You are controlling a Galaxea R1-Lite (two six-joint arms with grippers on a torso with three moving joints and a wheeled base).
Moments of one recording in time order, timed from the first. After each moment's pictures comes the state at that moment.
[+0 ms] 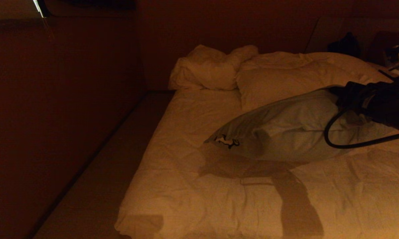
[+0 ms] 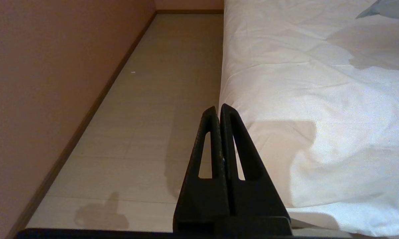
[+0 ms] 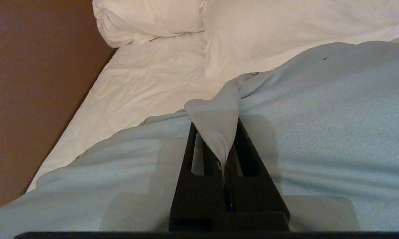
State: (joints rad) left arm 0.00 0.00 0.00 0.00 0.00 0.00; right arm 0.10 1.52 -0.96 -0.56 -0.02 0.22
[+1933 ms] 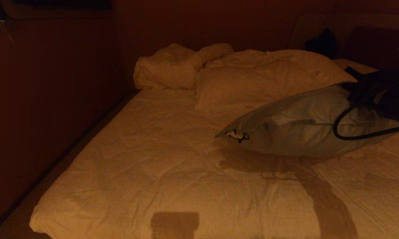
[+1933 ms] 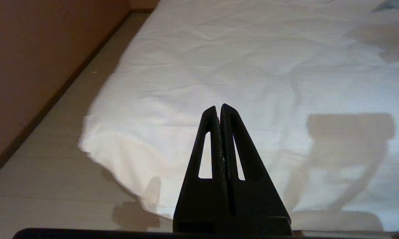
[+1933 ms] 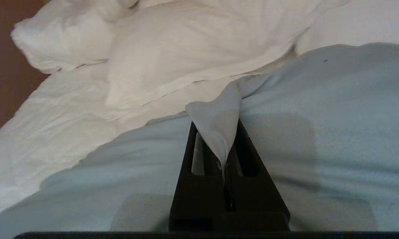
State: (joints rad) left arm 0.00 0.00 0.00 0.00 0.00 0.00; right arm 0.02 1.52 -0.98 -0.56 -0.01 0.22
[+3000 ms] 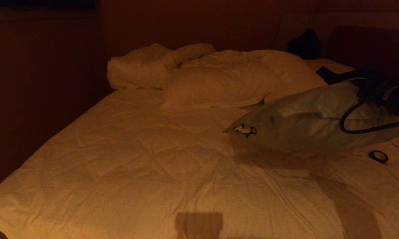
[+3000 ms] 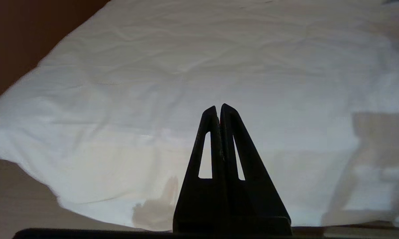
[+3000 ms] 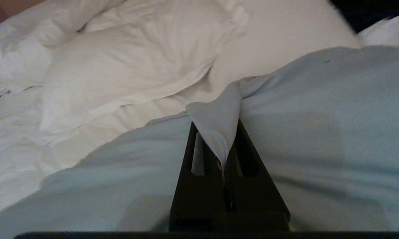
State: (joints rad) left arm 0.00 0.00 0.00 0.00 0.00 0.00; right arm -0.03 1.52 -1.00 -0.56 -0.01 0.22
